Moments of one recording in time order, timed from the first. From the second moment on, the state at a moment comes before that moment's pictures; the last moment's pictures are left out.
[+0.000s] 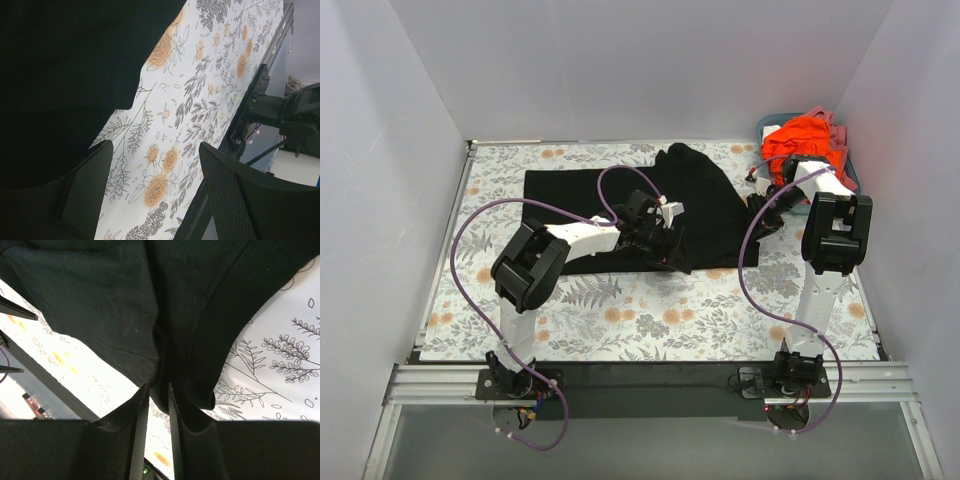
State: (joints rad) left arm -0.70 2.01 1.29 -0.14 0.70 -0.45; right arm -0.08 2.17 1.70 -1.21 -0.61 -0.41
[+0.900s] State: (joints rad) left arm -0.70 2.01 1.29 -0.13 0.71 -0.45; right arm -0.04 2.17 1.72 -1.21 -0.61 -0.41
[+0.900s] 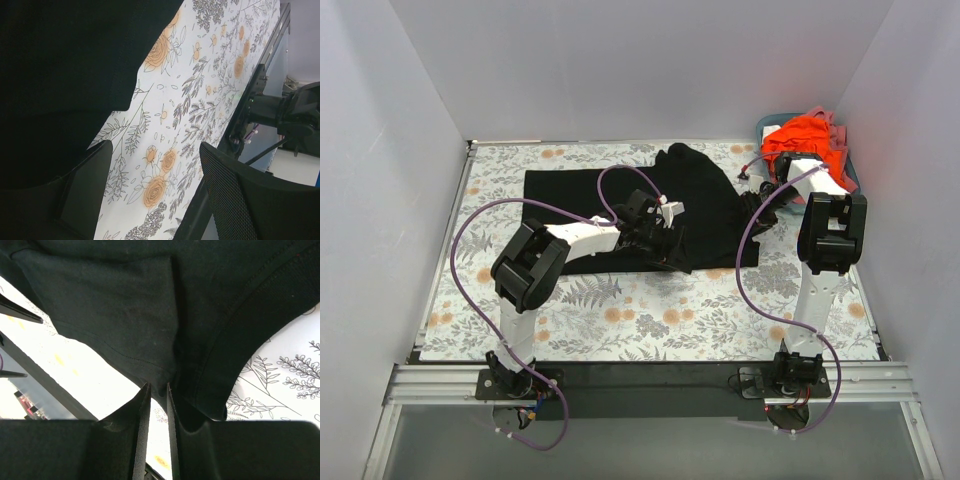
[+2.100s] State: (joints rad) left arm -0.70 2.01 1.28 -0.09 0.72 -0.48; right arm -0.02 2.19 1.76 -1.19 -0.60 -0.40
